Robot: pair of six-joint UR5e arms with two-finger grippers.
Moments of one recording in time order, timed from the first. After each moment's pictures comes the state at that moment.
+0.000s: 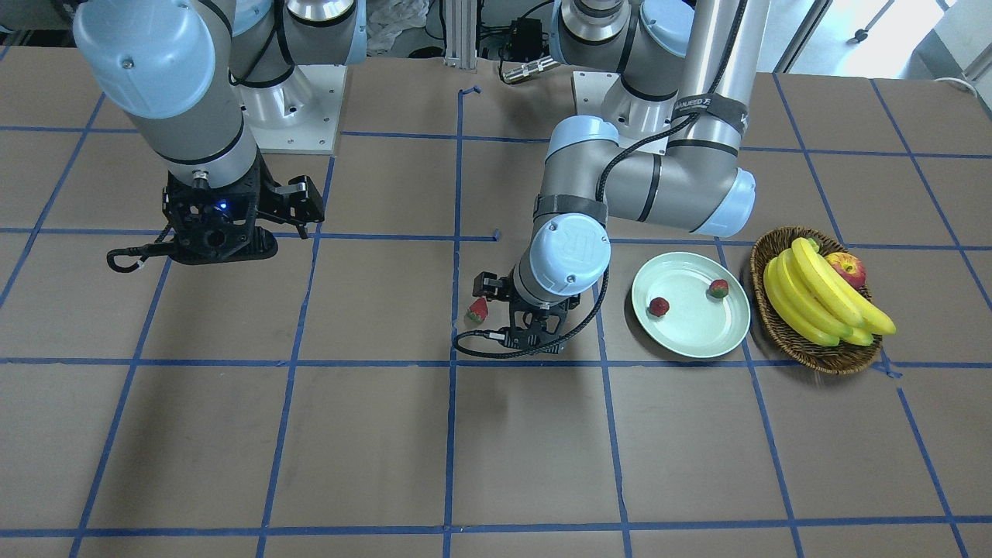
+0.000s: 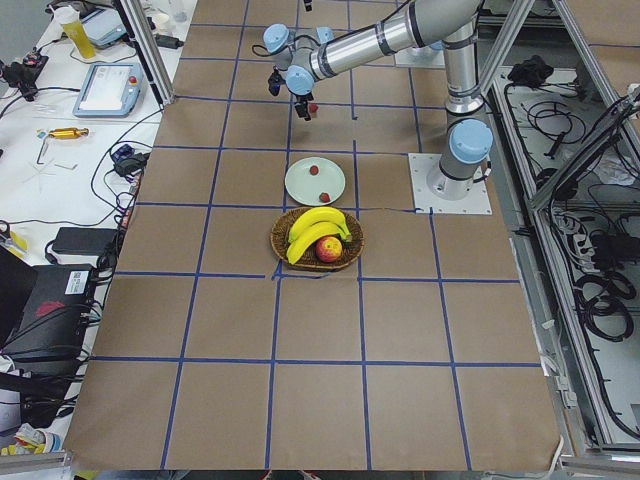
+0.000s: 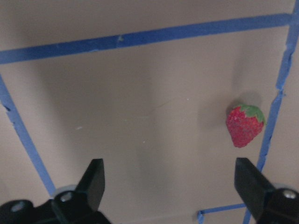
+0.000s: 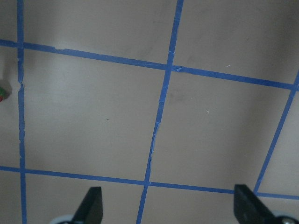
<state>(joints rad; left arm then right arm) -1.80 -2.00 -1.72 -1.30 1.41 -0.11 1.63 -1.43 1.55 -1.52 -1.64 -0.09</state>
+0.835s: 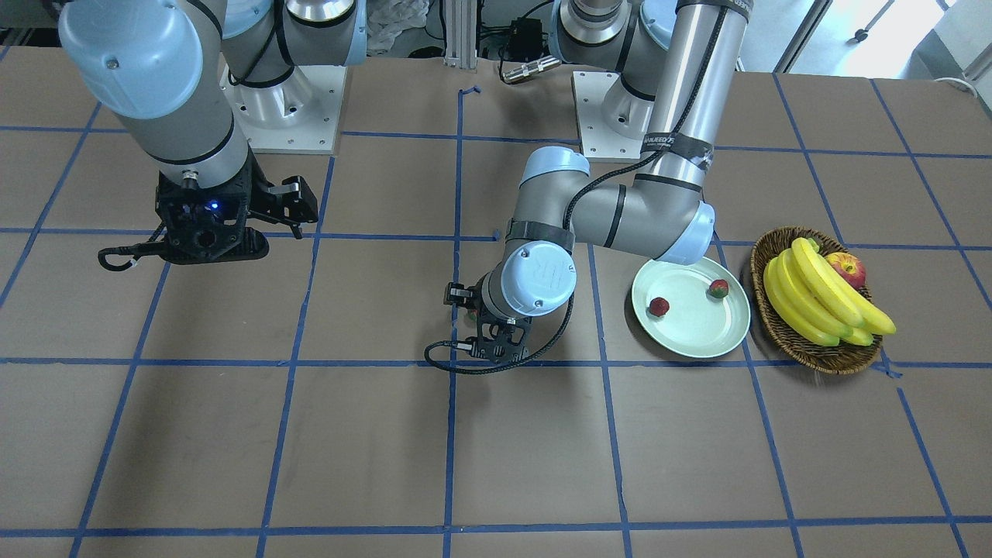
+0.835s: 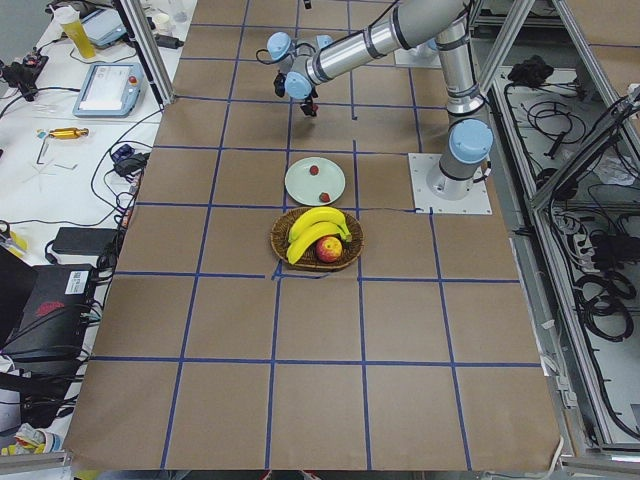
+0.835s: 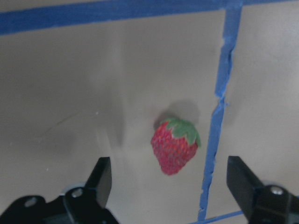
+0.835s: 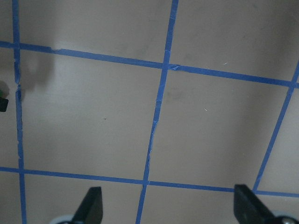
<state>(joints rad) -1.83 -2.09 -1.72 -1.22 1.31 -0.13 1.63 -1.43 1.55 -1.52 -1.64 -0.09</state>
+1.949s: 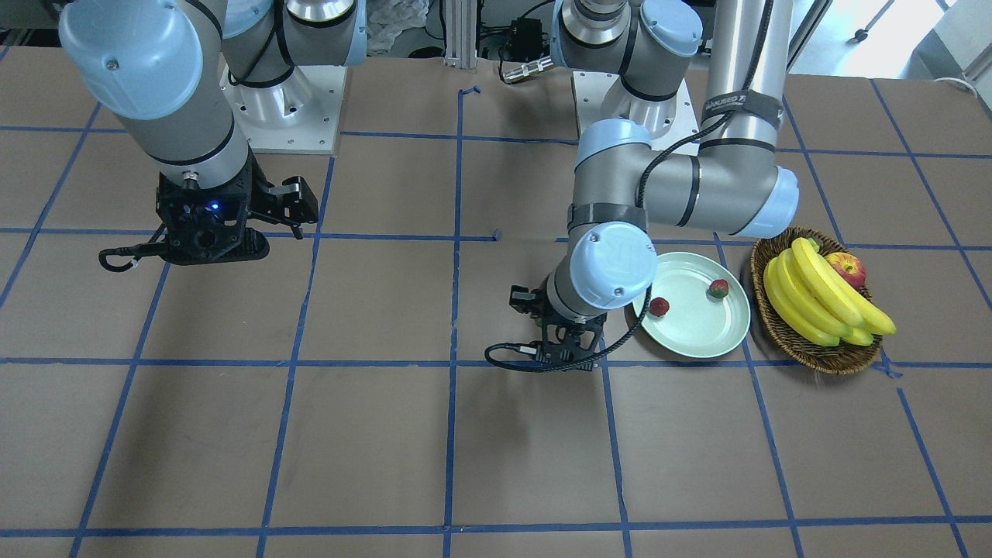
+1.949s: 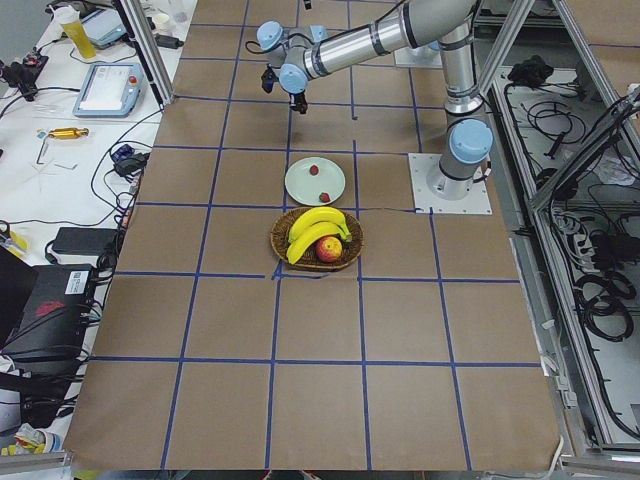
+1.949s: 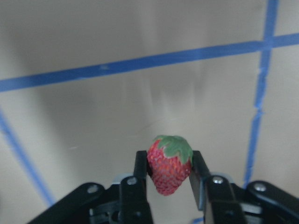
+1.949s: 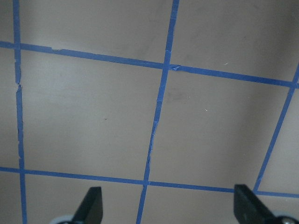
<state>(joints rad) -1.69 -1.98 -1.66 -1.38 1.50 0.05 1.63 -1.43 1.55 -1.52 -1.63 -0.09</state>
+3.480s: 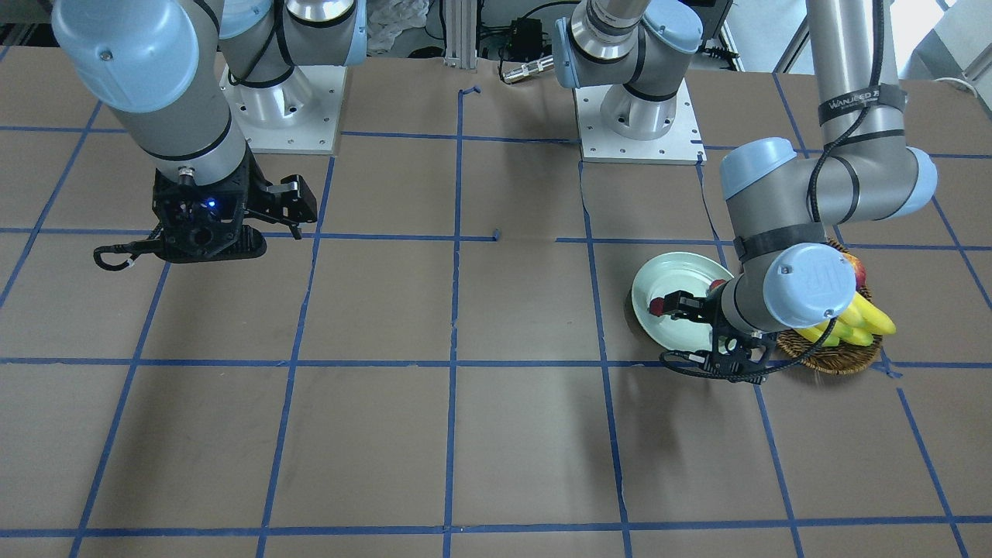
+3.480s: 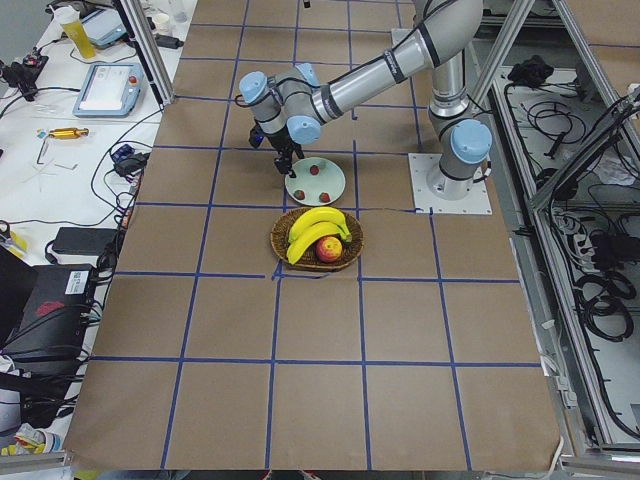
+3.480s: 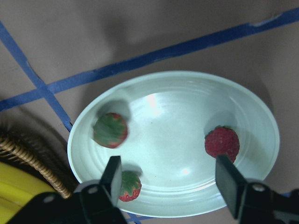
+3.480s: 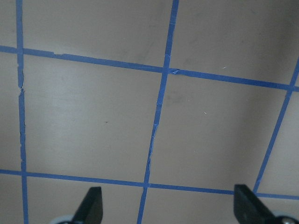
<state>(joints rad) -1.40 -1.94 -1.72 -1.33 1.73 0.38 1.63 -1.43 1.54 -1.53 -1.63 -0.08</state>
